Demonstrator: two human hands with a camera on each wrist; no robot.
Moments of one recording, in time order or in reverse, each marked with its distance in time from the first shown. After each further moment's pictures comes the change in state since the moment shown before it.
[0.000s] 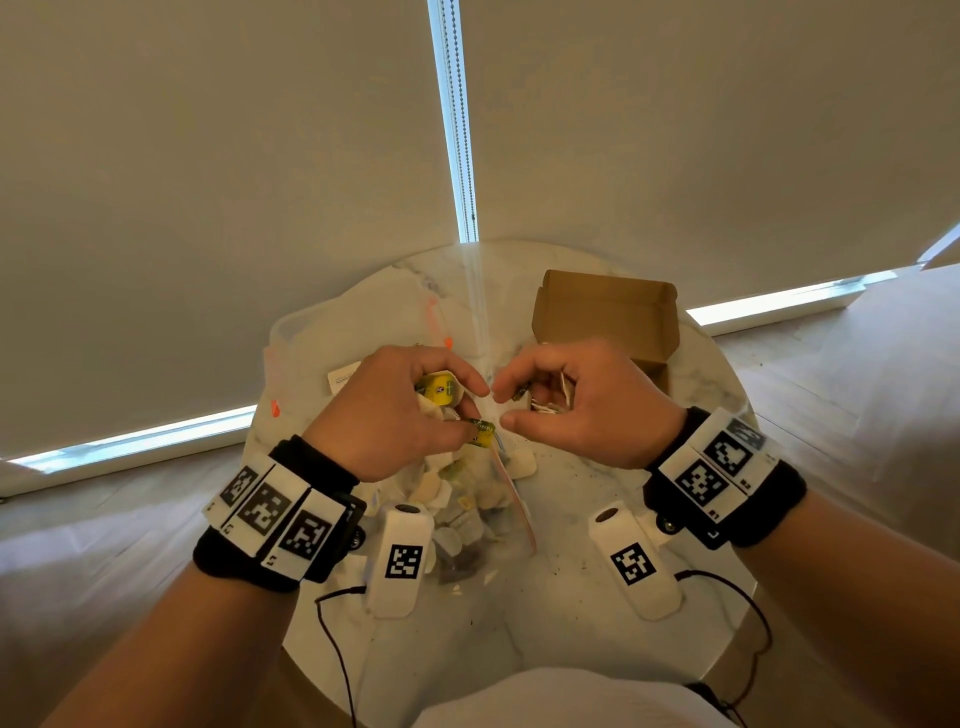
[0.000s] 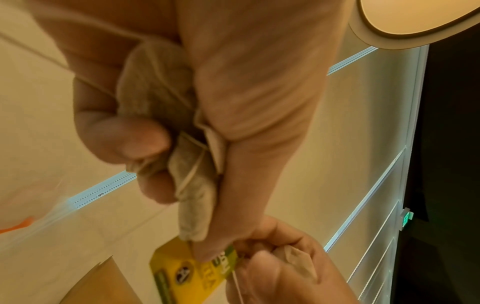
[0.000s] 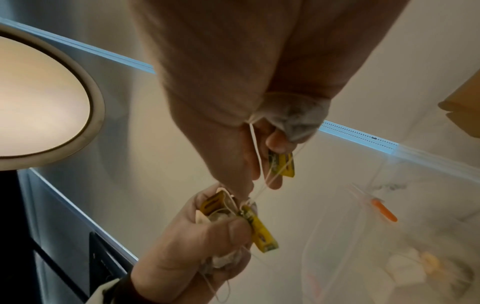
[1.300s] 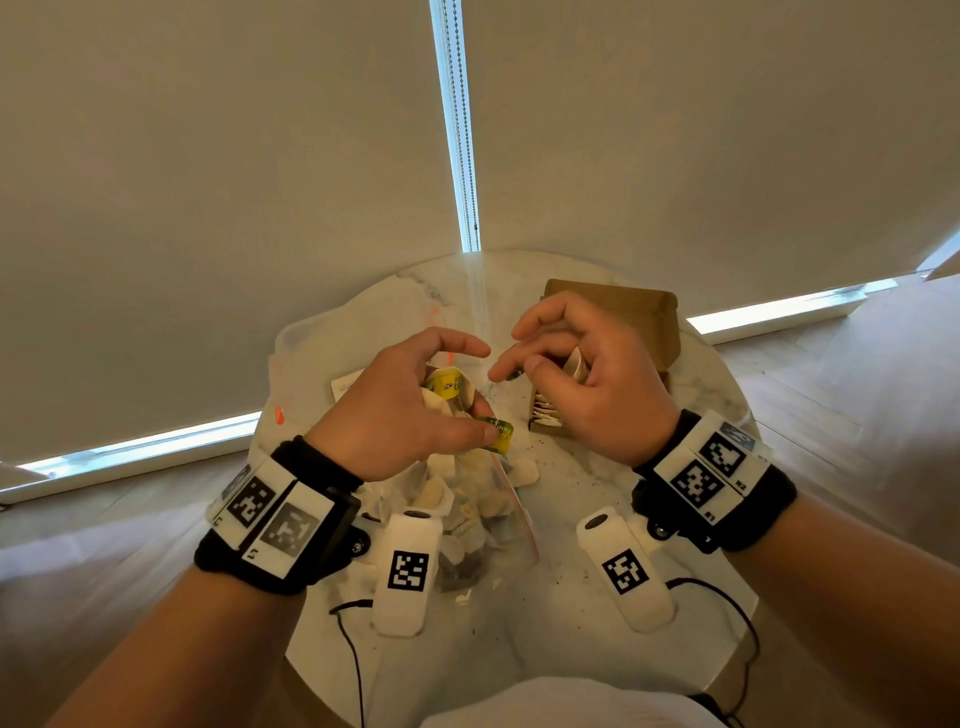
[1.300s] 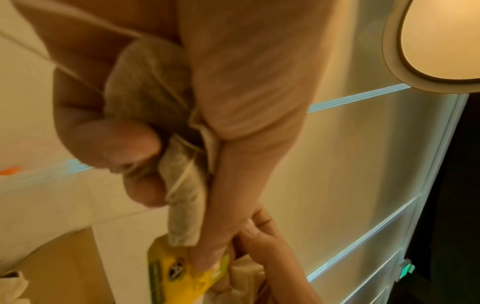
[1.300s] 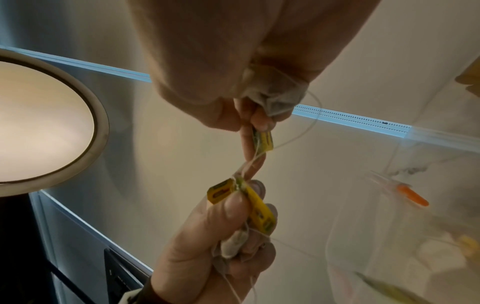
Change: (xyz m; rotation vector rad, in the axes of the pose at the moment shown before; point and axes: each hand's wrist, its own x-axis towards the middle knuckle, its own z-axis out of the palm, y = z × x) left_hand -0.005 0.028 -0.003 -0.229 -0.006 -0.129; right_hand 0.005 -0.020 0.004 0.193 0.262 -0.067
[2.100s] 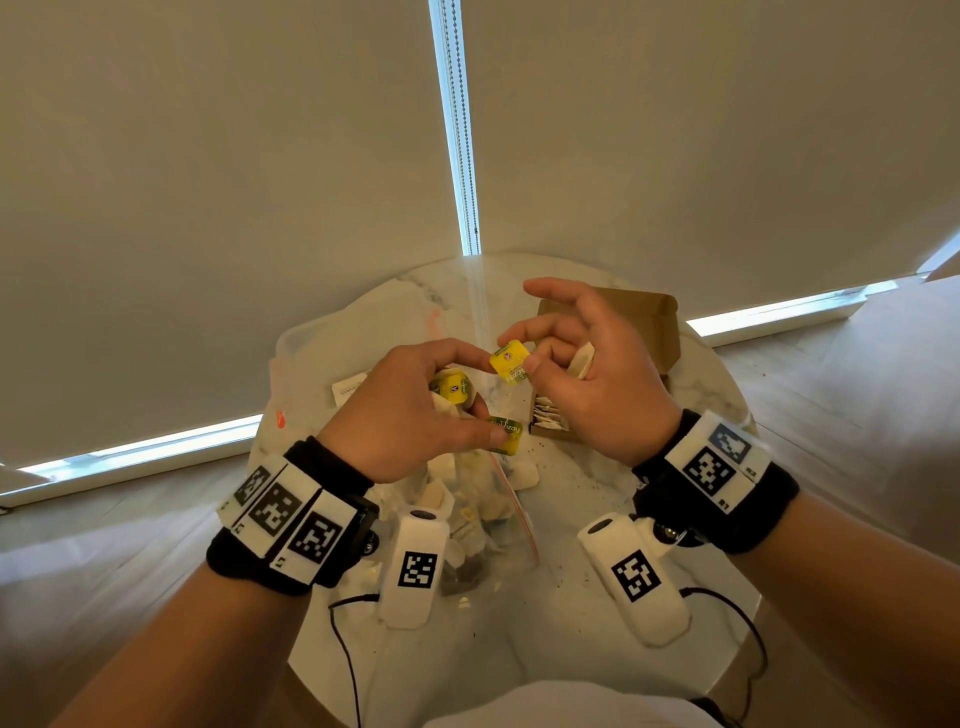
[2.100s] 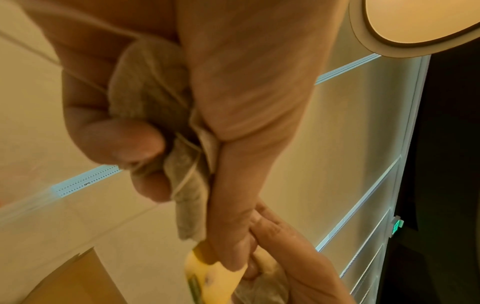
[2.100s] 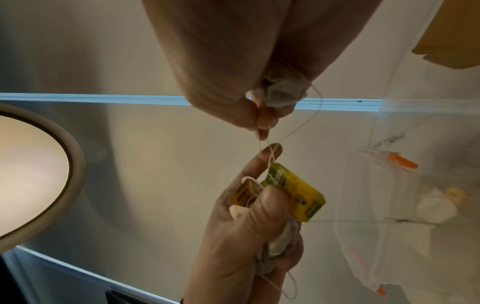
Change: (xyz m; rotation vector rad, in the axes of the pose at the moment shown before) left_hand 0.009 -0.006 0.001 0.109 0.017 0.094; right_hand 0.006 0.000 0.000 0.156 0.063 0.181
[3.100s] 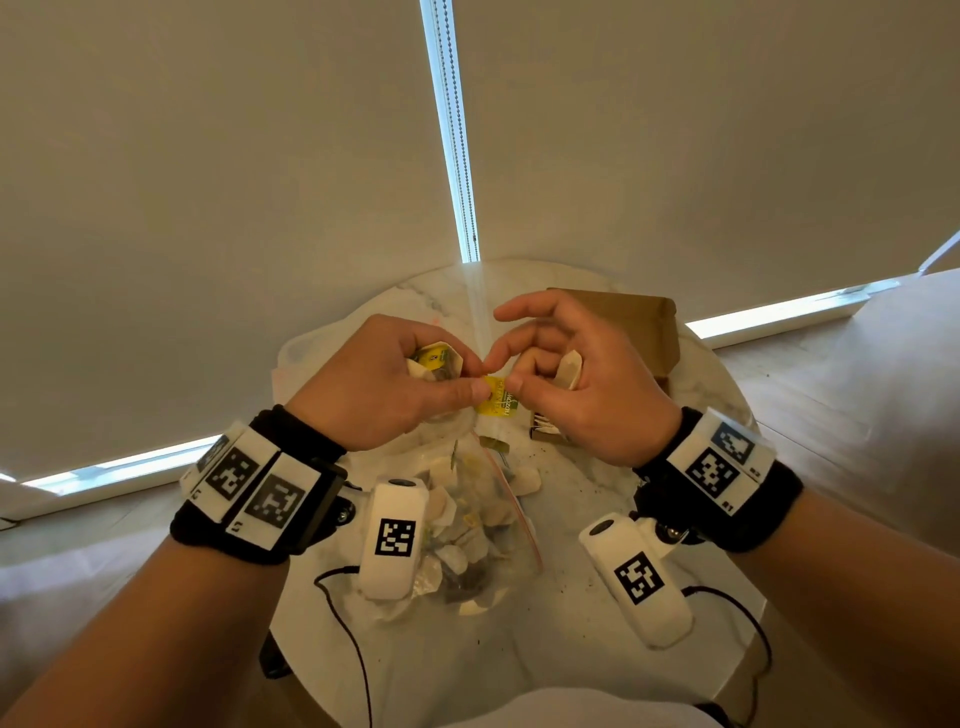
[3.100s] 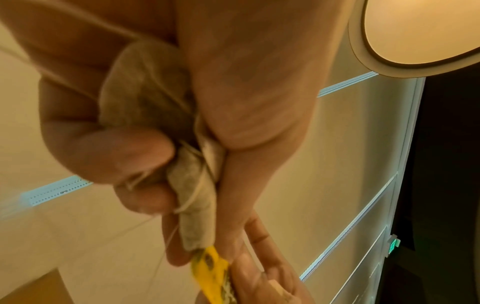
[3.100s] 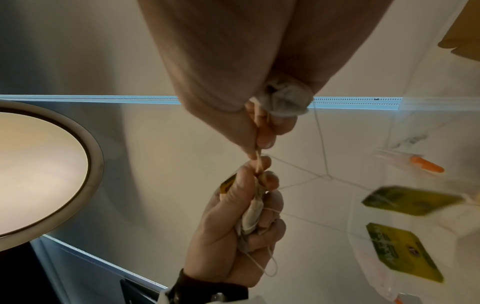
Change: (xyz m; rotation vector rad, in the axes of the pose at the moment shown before) left_hand 0.012 0.012 -0.024 0.103 0.002 0.058; right_hand 0.002 -0.006 -0.003 0.058 -0.173 -0.087
